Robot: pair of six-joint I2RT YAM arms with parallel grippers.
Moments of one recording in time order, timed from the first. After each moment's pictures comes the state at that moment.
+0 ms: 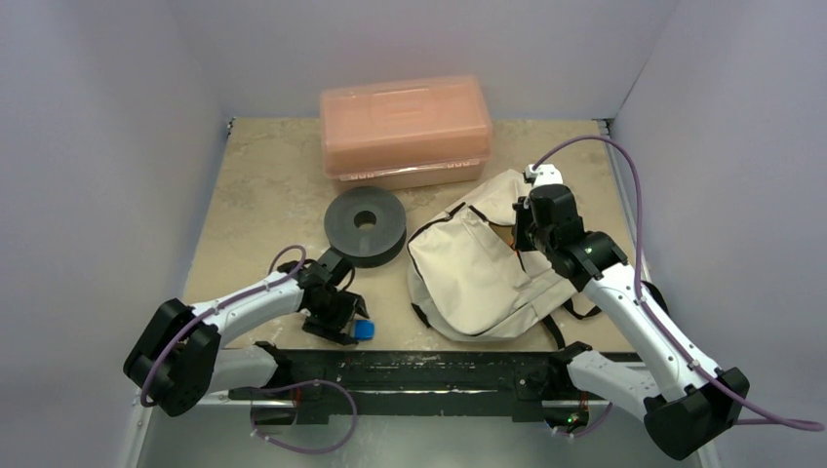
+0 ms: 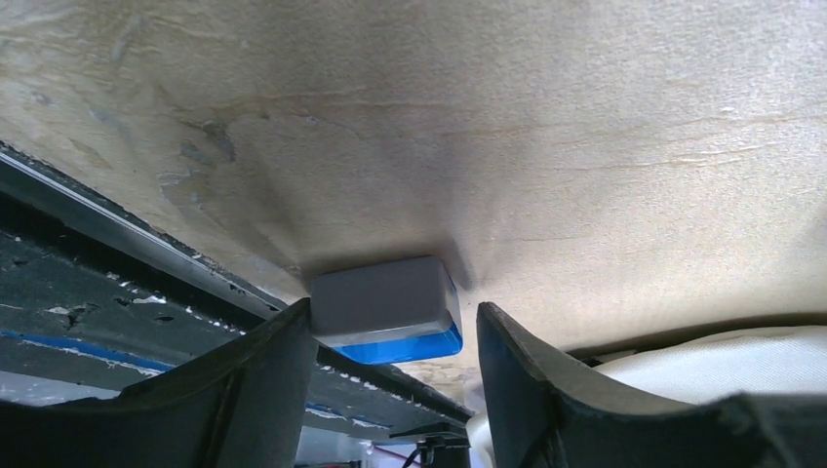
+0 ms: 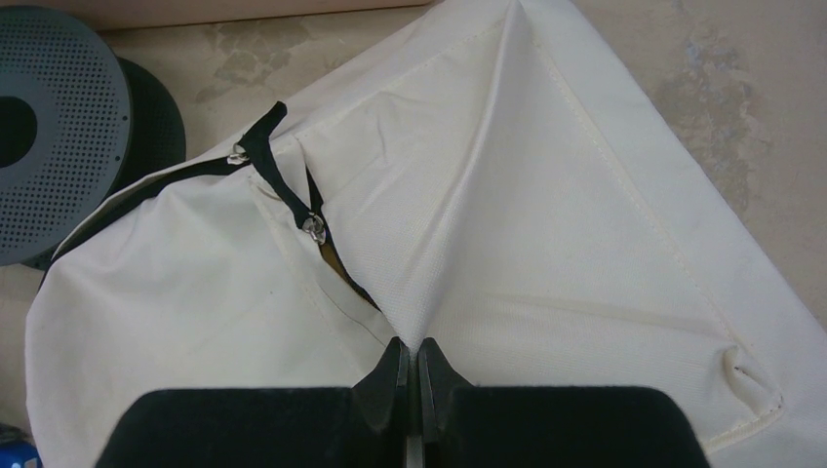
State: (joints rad) left arm -0.60 1.23 0.54 -0.75 0.18 -1.86; right arm 0.46 1.00 0.98 -0.65 0.23 0.28
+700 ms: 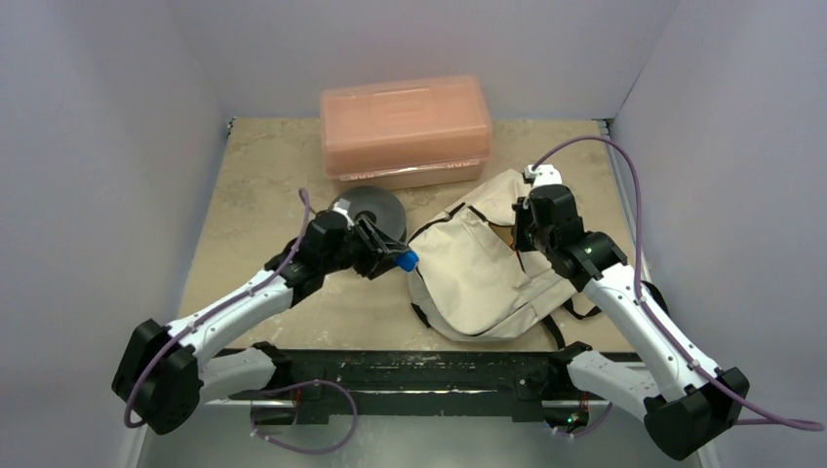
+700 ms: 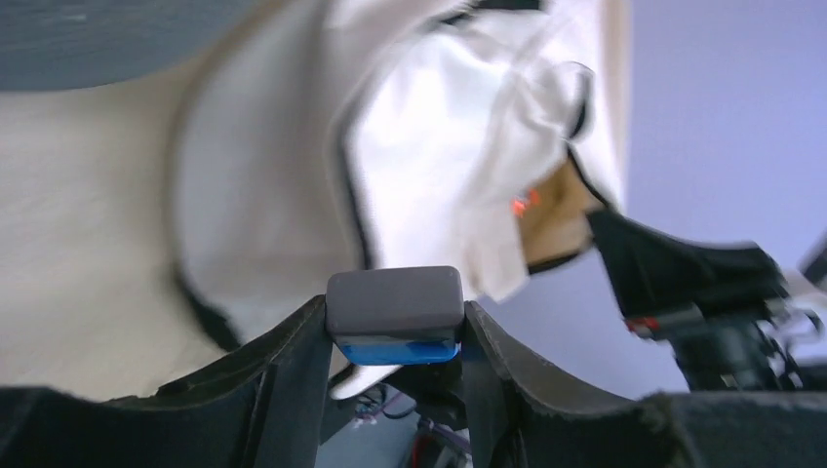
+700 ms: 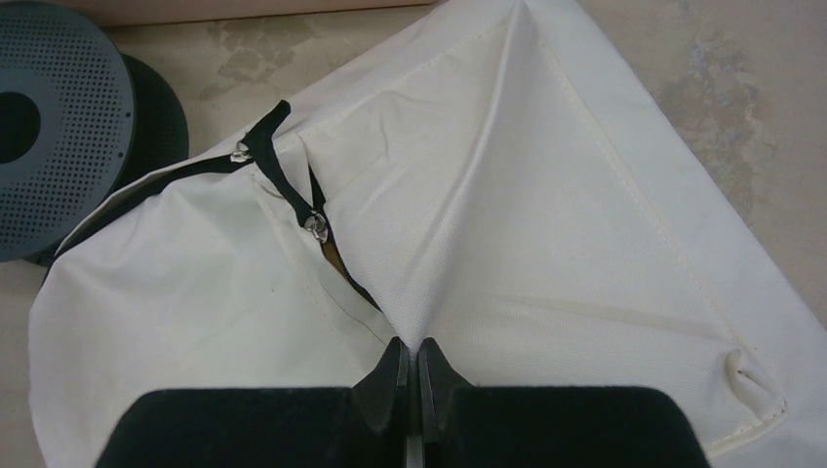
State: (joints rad) left arm -0.60 1.08 0.67 -0.28 0.17 -1.38; right arm 0.46 1.00 0.97 -0.65 0.23 0.27
